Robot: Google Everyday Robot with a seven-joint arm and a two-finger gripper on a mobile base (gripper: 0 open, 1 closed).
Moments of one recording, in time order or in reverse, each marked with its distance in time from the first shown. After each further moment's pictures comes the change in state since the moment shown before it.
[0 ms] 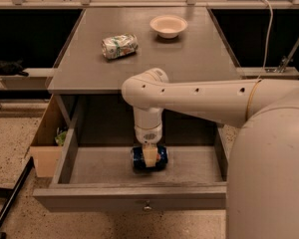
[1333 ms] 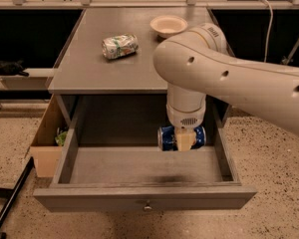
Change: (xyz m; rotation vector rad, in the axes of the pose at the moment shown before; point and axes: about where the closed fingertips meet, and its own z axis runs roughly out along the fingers) arm 0.082 0.071 -0.142 0.242 0.052 0.039
